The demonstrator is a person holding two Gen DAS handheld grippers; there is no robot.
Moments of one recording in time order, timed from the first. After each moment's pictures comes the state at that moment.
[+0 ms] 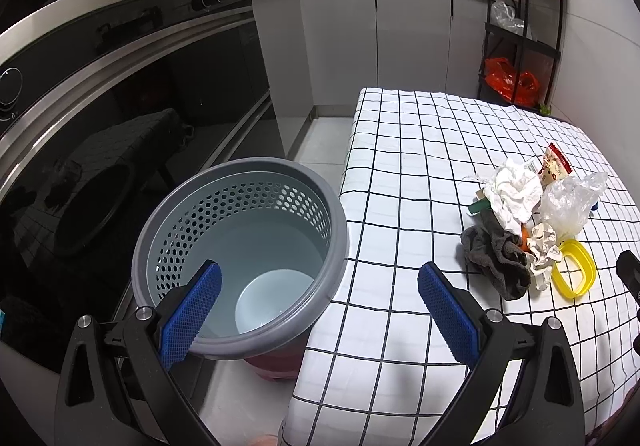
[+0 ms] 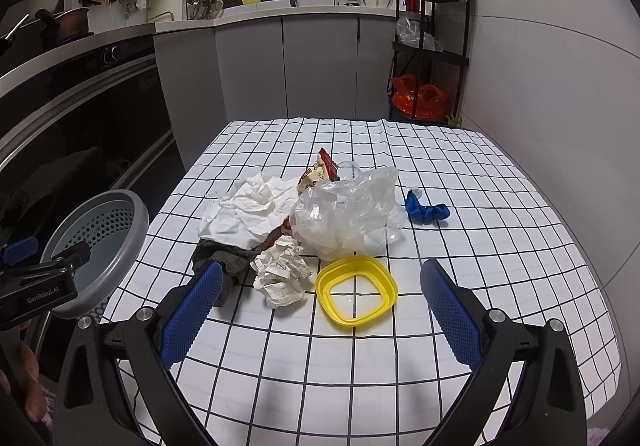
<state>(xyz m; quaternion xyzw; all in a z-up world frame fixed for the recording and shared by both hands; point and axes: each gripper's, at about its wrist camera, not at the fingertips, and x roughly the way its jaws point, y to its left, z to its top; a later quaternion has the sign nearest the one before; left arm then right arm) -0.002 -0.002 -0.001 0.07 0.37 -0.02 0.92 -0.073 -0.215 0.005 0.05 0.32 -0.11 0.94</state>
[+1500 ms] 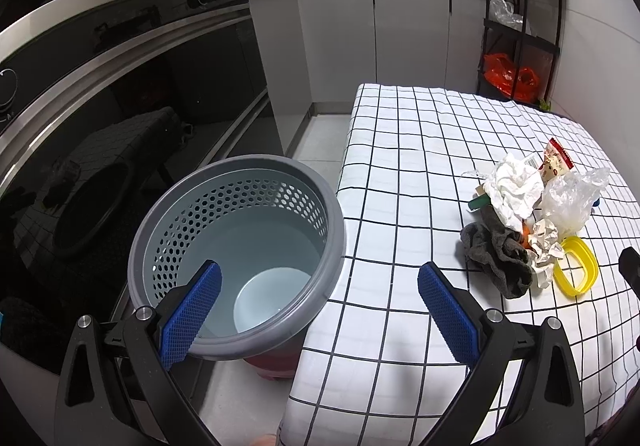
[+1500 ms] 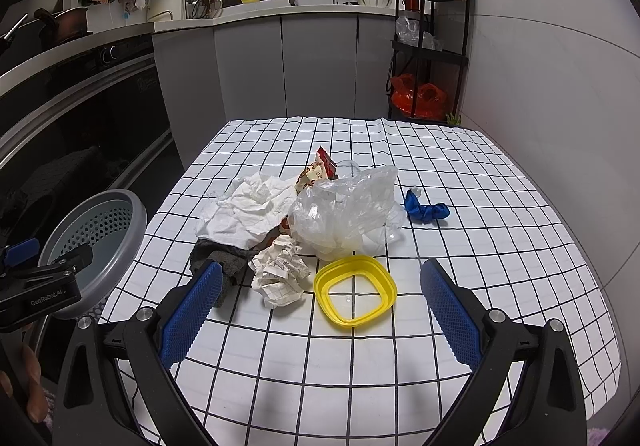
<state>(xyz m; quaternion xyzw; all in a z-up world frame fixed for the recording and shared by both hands) 0.000 -0.006 -0.005 0.07 0.38 -0.03 0.92 -0.072 -0.217 0.004 0.05 0.32 -0.11 0.94</state>
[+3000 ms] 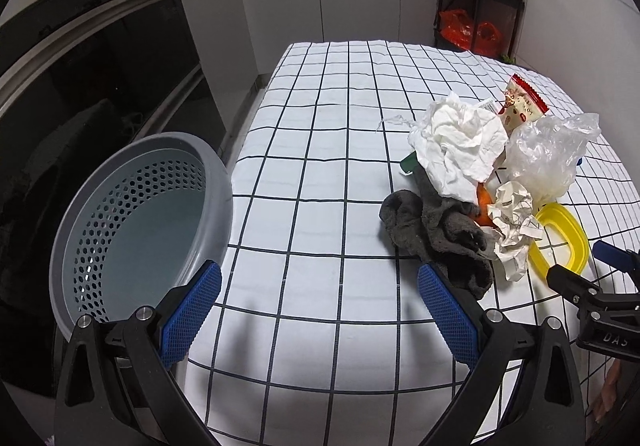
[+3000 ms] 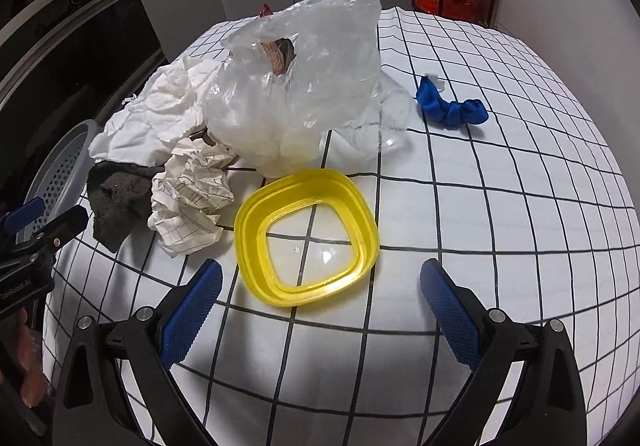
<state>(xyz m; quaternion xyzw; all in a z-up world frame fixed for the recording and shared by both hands) 0.026 -0.079 -0.058 0.09 0.44 -0.10 0.89 -0.007 -0.288 -0.088 0.09 0.48 -0.05 0.87</state>
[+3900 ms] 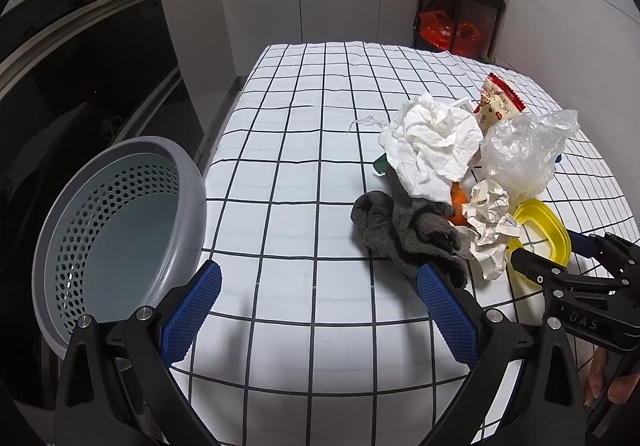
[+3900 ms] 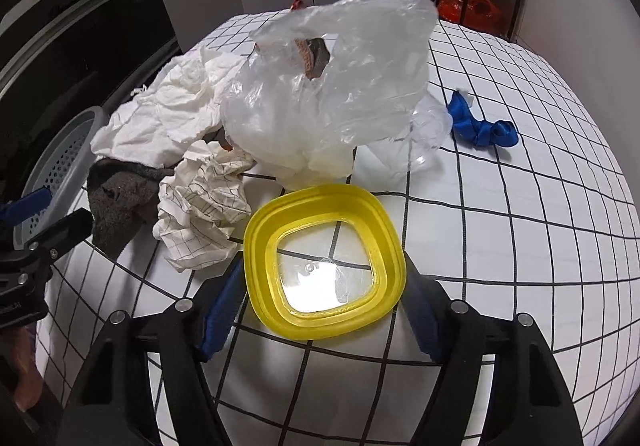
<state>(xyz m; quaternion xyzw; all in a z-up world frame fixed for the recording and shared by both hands) 0.023 -0.086 -0.057 0.08 0.43 -0.14 0.89 0.007 -0.280 -0.091 0.07 0.48 -0.03 0.88</state>
